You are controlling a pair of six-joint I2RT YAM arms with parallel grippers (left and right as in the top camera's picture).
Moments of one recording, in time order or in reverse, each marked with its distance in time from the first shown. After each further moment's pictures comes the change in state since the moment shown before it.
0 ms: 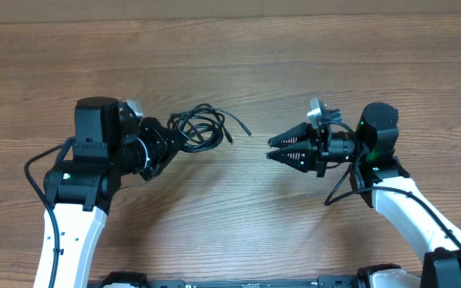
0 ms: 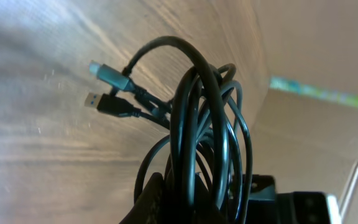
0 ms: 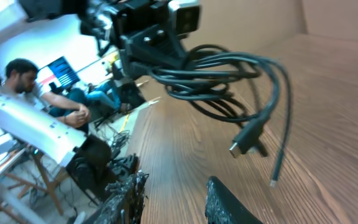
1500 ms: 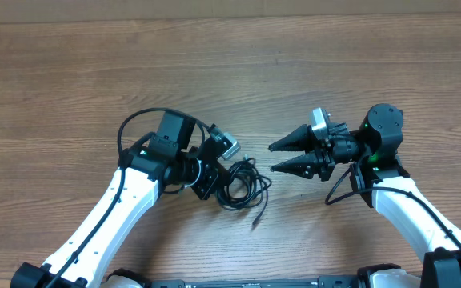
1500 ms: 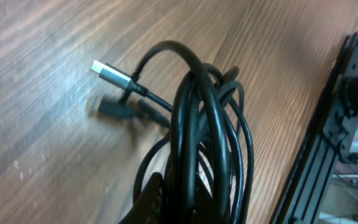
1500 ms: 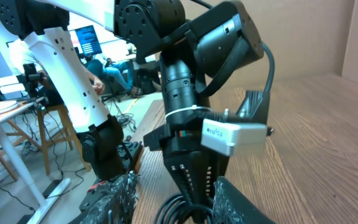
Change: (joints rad) left arm -0.308 0.253 -0.138 0.084 0.035 1.359; right arm 0.000 0.000 0.000 0.153 -0.156 -0.117
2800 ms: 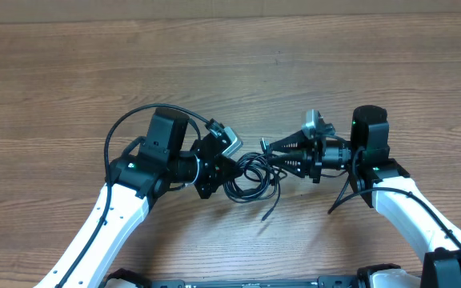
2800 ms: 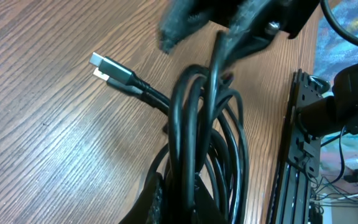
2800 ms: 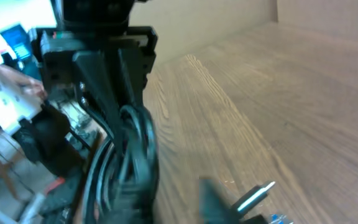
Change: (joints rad) left arm 0.000 -0.121 -0.009 0.108 0.131 0.004; right arm 0.000 0.000 0.001 -0.483 0.245 -0.324
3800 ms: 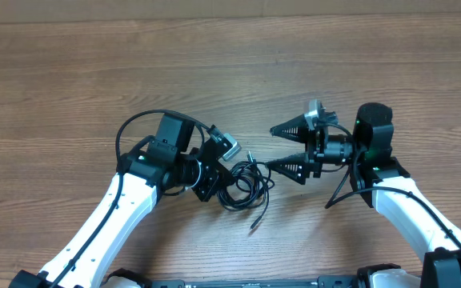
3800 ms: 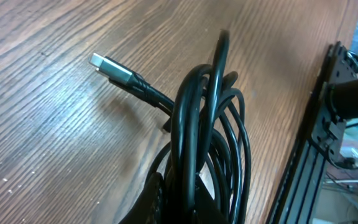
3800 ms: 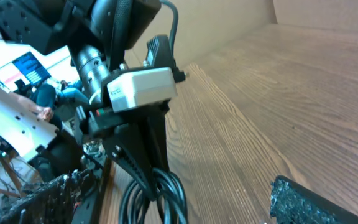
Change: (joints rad) left arm -0.005 0.088 -0.019 -0.080 -0.098 -0.014; right arm 0.000 0.000 0.000 0.134 -0.004 0.236
